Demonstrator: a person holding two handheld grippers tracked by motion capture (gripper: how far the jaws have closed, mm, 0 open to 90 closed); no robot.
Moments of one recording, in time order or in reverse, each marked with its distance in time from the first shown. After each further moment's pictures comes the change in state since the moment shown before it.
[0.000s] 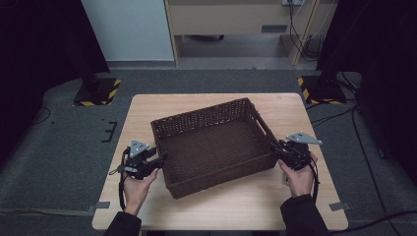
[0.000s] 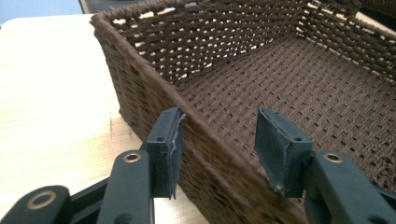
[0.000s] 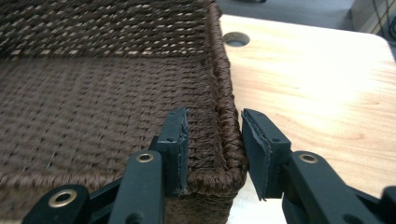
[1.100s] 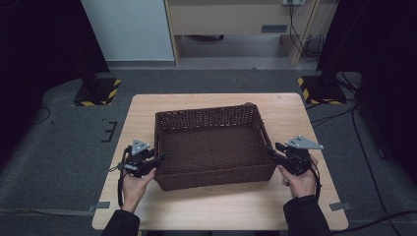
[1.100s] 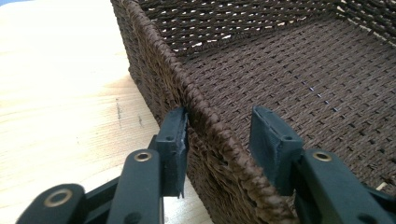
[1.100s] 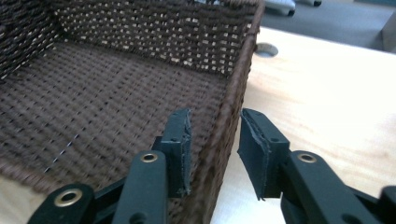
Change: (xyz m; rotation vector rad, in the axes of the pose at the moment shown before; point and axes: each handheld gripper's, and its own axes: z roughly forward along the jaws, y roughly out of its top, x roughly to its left) left arm 0.018 -0.003 0.014 0.065 -0.001 0.036; right arm 0.008 -0.001 -0.013 -0.049 0.092 -0.083
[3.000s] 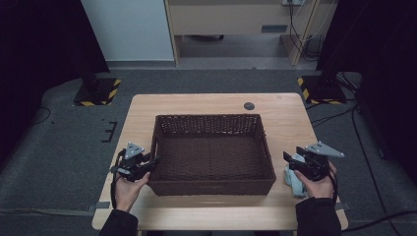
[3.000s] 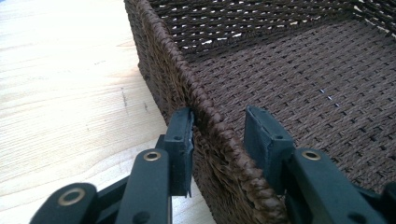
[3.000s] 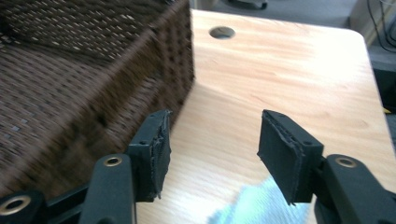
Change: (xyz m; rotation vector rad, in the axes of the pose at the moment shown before) left arm 0.008 -0.009 -0.016 0.018 -0.032 0.030; right arm -0.042 -0.034 -0.022 0.015 -0.088 0.079
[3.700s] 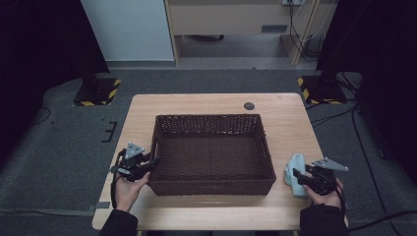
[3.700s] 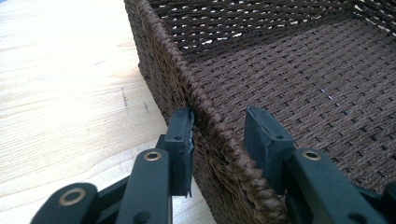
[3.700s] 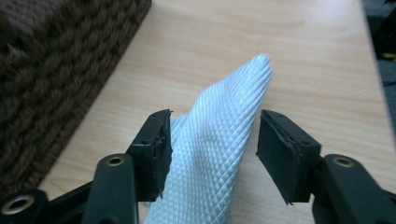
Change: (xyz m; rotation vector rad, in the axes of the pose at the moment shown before) left arm 0.000 0.000 0.000 -0.001 0.000 -0.002; right arm -0.024 -0.057 0.003 0.146 -0.054 0.055
